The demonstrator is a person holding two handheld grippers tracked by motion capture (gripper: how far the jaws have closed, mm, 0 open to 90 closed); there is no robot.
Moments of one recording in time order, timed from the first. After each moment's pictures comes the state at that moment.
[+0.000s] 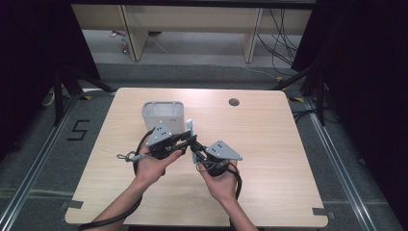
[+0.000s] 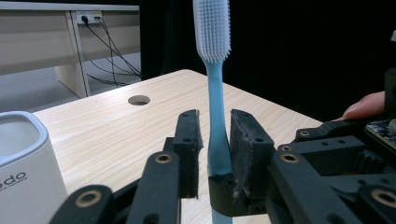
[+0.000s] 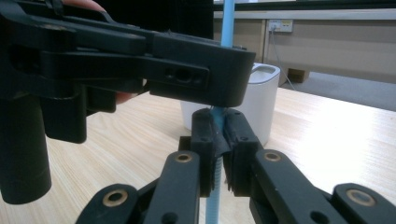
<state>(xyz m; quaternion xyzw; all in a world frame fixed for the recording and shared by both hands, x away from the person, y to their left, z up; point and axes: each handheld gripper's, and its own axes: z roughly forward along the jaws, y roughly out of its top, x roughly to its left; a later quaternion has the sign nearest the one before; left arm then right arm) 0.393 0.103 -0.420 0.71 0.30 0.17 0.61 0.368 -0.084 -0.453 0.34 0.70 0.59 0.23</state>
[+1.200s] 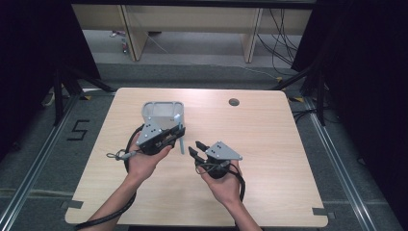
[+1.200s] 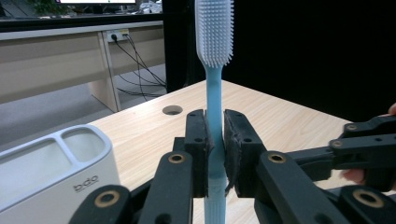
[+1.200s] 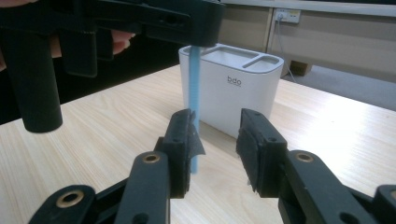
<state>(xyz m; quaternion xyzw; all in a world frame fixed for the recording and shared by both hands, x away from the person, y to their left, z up) 0.398 0.131 -0.412 0.71 0.30 0.24 0.59 0.361 -0.090 -0.448 0.33 0.73 0.55 0.23</state>
